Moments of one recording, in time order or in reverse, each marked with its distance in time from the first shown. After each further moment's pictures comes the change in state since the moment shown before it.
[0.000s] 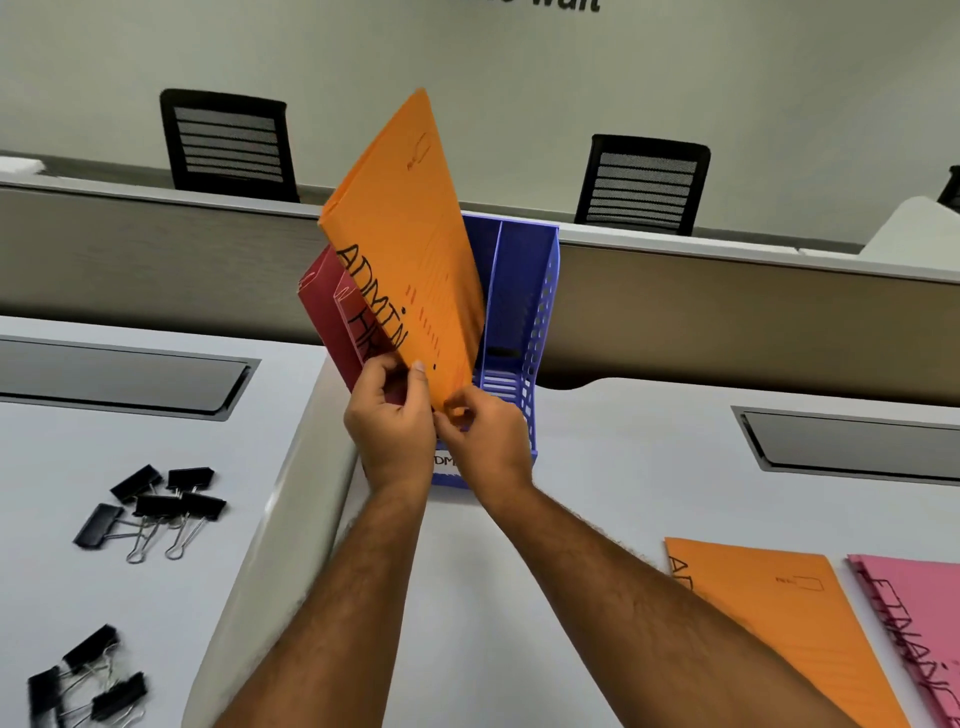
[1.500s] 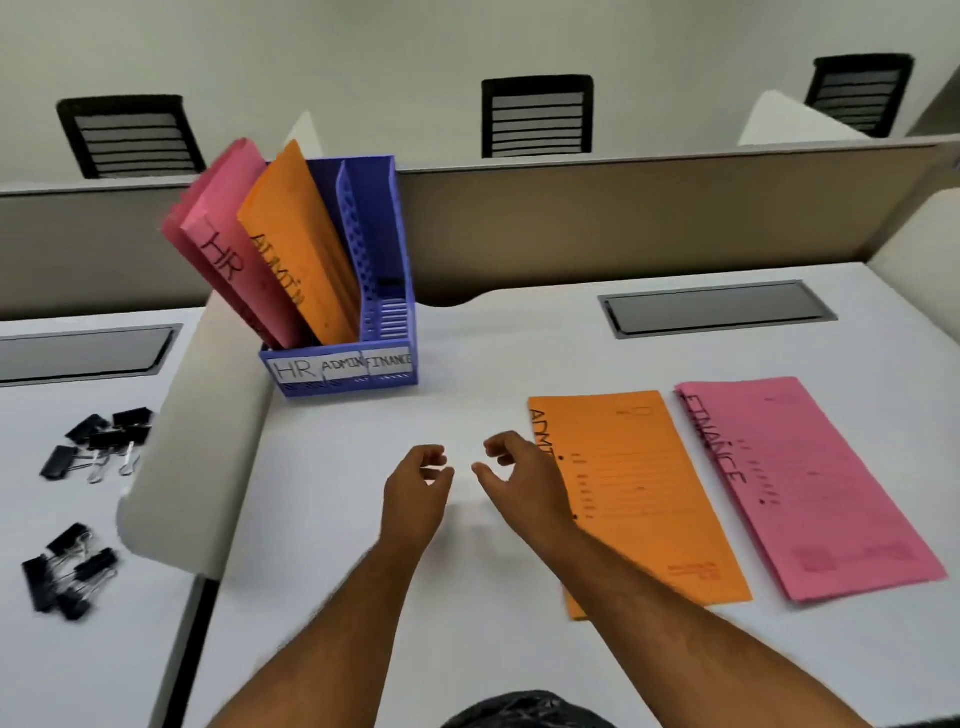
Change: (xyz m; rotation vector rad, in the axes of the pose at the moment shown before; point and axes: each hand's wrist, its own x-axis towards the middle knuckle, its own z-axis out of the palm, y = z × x) left_hand -0.286 -0.003 -0.027 0.391 -0.722 -0.394; right_hand -0.244 0.151 -0.175 0.099 -0.022 0.203
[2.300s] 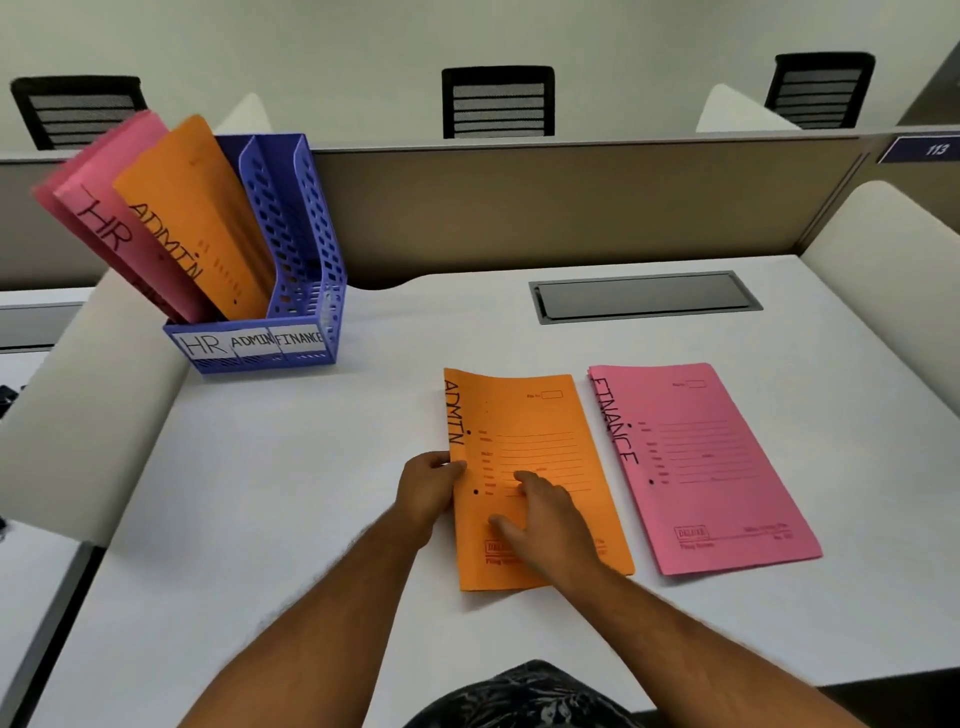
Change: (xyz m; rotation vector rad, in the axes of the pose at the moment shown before) left_hand -0.053 0.061 0.147 -0.275 -0.161 -0.339; right_hand -0.049 0.157 -0.118 -0.397 -0.179 0.092
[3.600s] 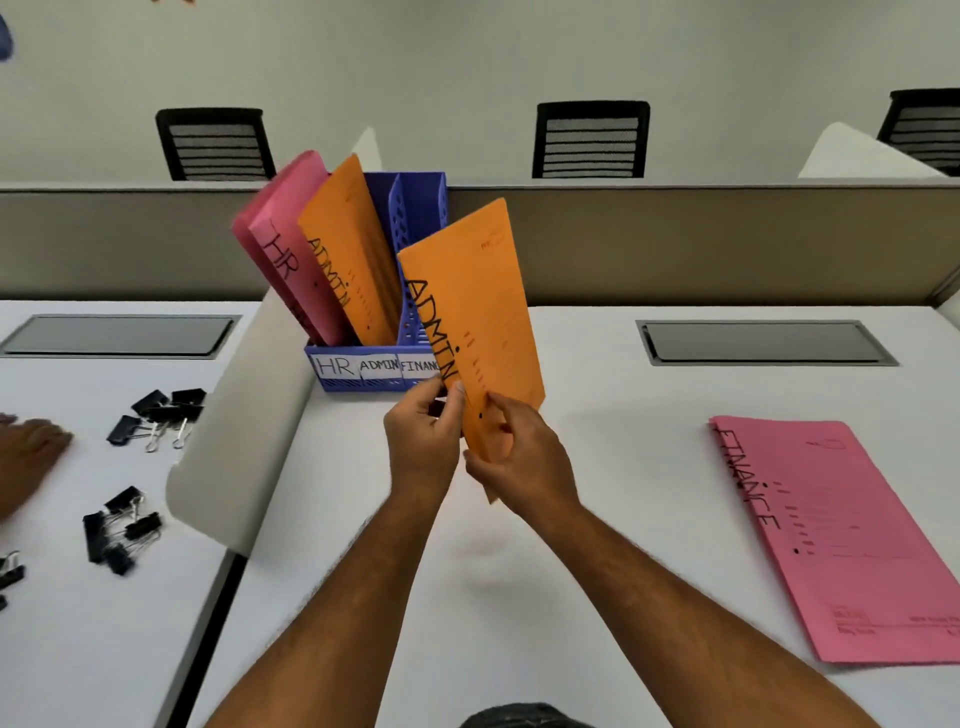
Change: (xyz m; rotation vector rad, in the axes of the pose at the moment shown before) left_hand -0.012 0.104 -0.173 -0.064 0.393 0.729; right_hand 0.067 -0.239 0.015 0.279 0.191 -0.299
